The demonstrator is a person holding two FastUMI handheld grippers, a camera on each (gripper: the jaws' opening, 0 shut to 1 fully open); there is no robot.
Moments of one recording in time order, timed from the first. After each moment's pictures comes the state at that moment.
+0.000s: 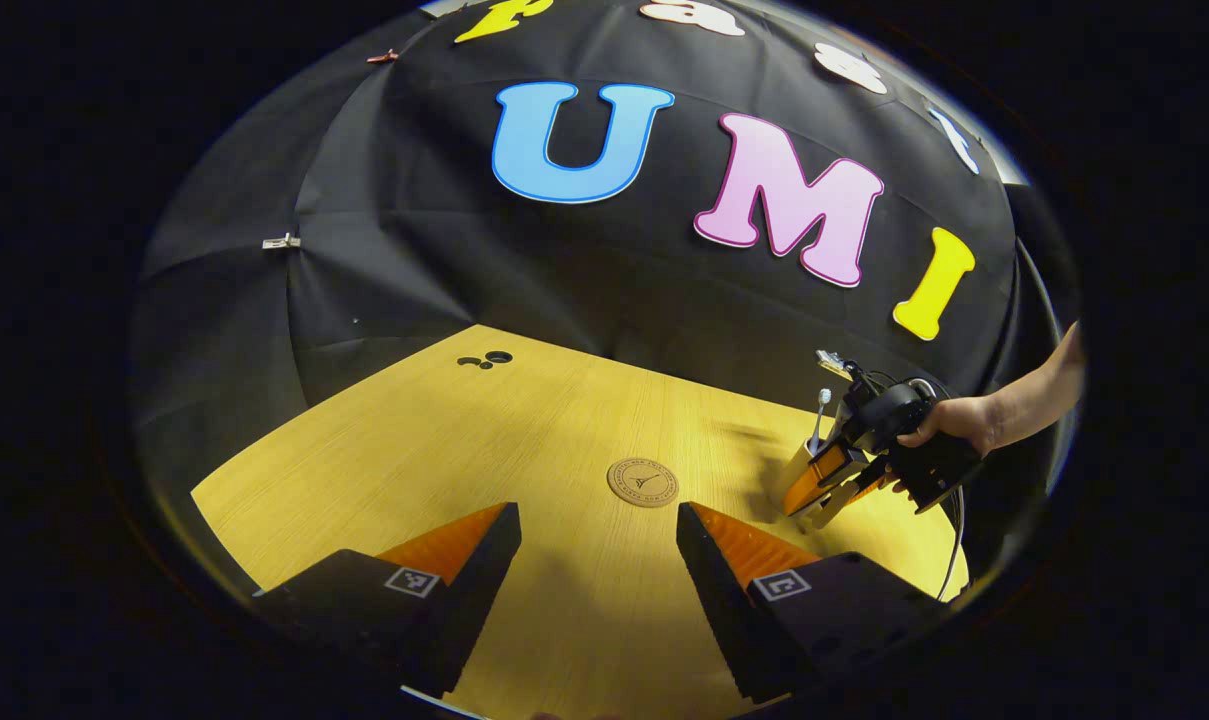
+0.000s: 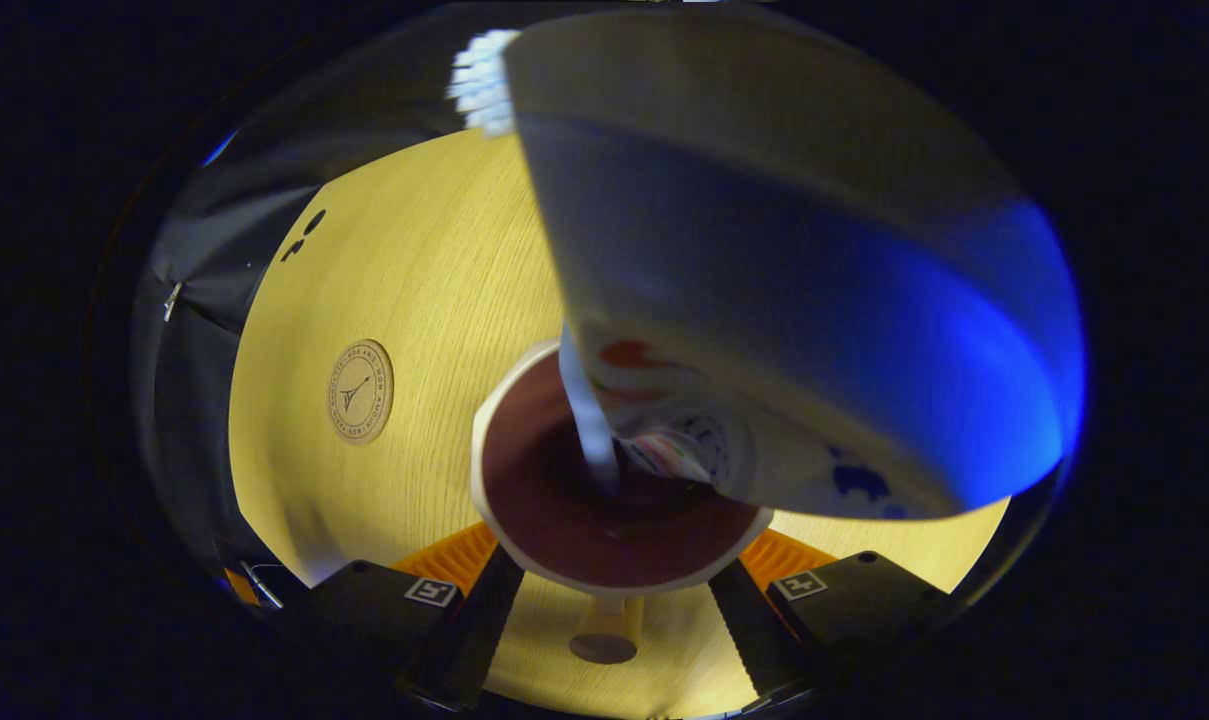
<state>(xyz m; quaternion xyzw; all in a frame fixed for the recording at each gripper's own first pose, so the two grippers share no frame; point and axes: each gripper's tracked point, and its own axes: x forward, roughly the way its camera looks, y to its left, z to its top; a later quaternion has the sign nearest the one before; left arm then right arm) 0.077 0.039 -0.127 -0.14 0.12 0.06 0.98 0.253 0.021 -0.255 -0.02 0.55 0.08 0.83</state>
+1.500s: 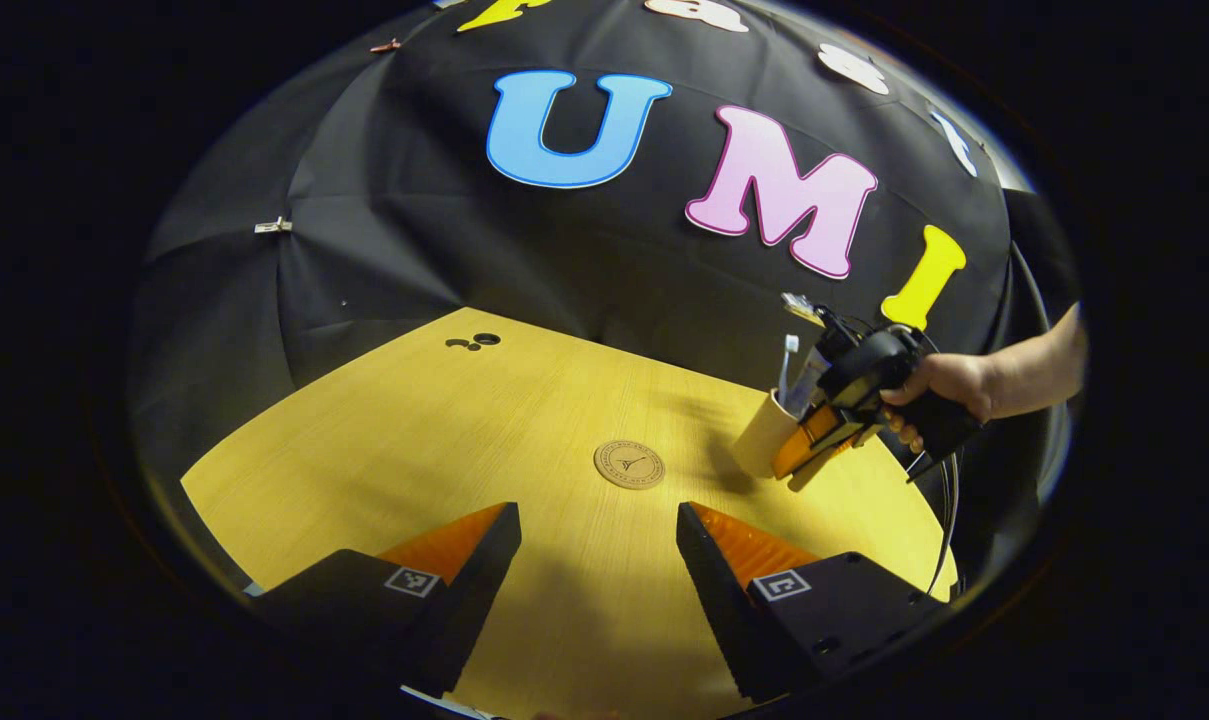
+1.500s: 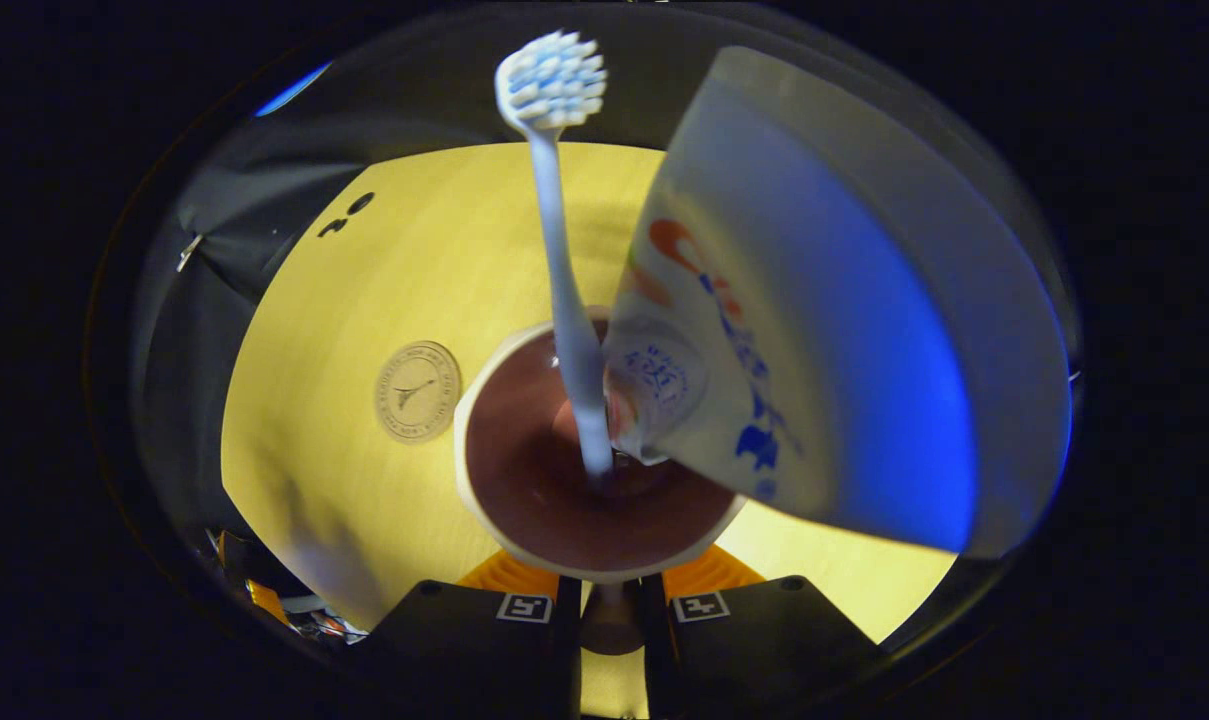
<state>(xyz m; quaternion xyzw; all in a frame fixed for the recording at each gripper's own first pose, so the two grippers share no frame) 0.064 0.029 -0.137 -0.15 0.14 0.04 0.98 0.250 0.083 -0.208 -0.10 0.51 0.11 0.85</state>
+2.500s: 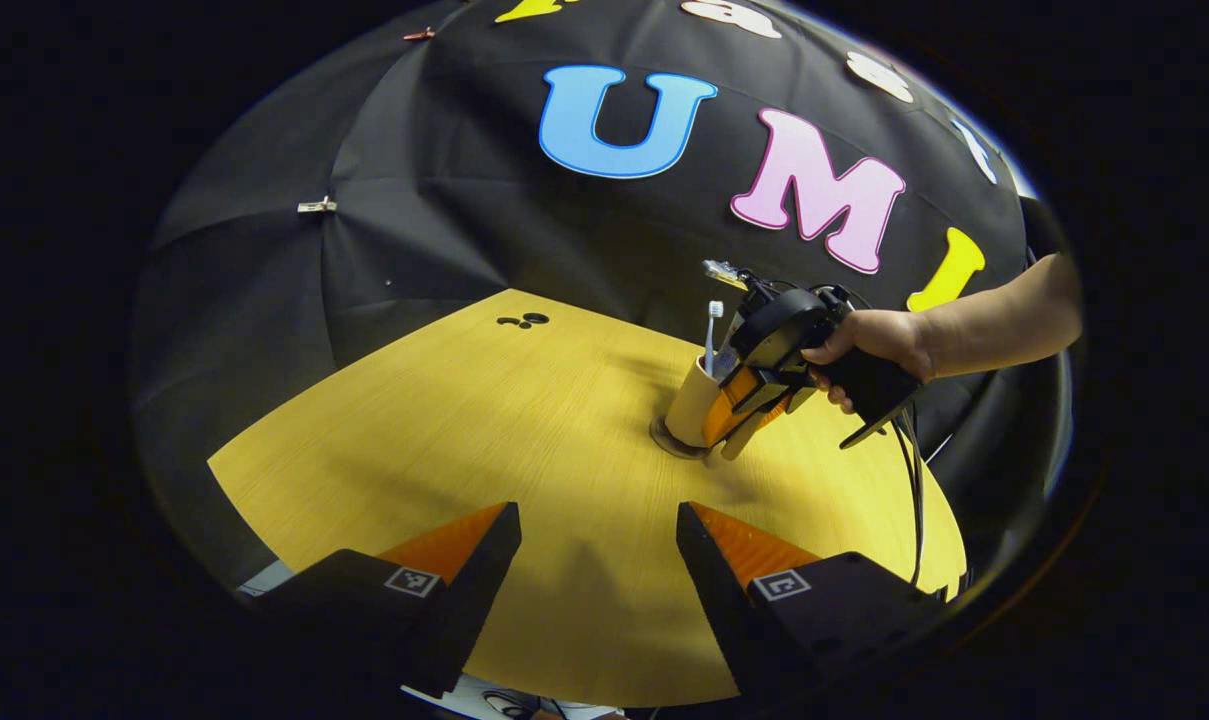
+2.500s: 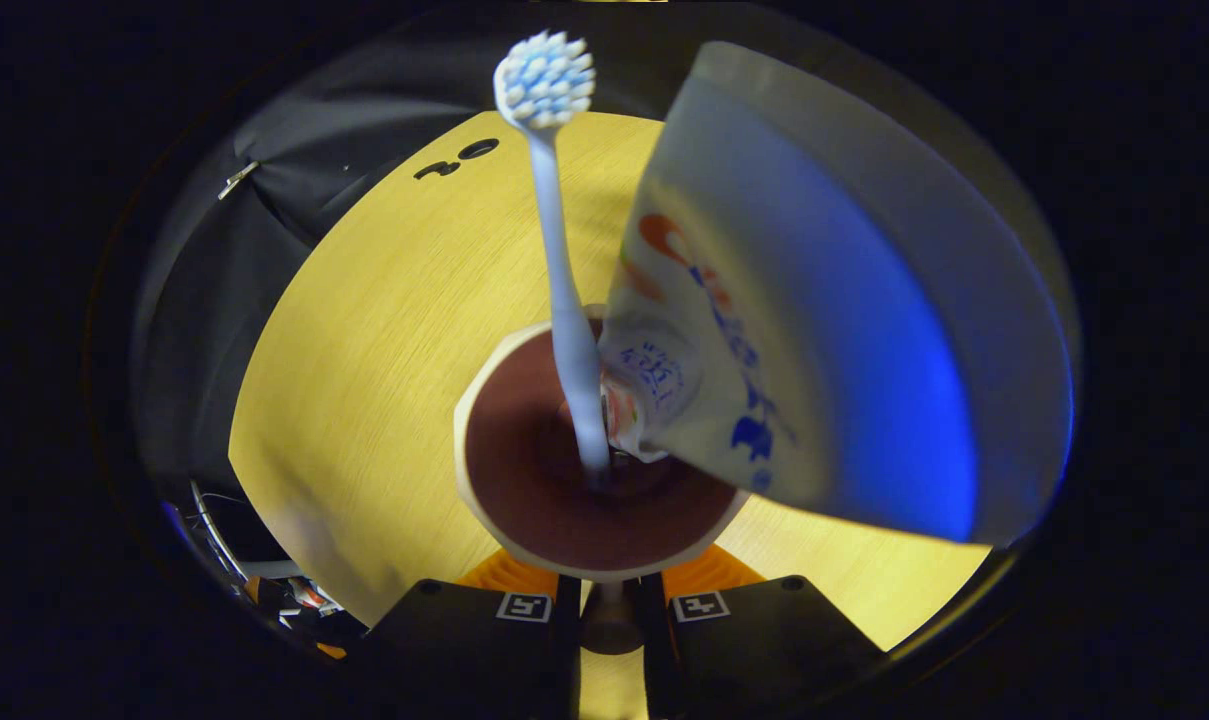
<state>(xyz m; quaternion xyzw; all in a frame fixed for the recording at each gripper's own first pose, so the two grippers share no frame) 0.018 0.075 -0.165 -0.17 0.16 0.08 0.97 0.247 0.220 -0.250 -0.15 0.53 0.19 0.81</state>
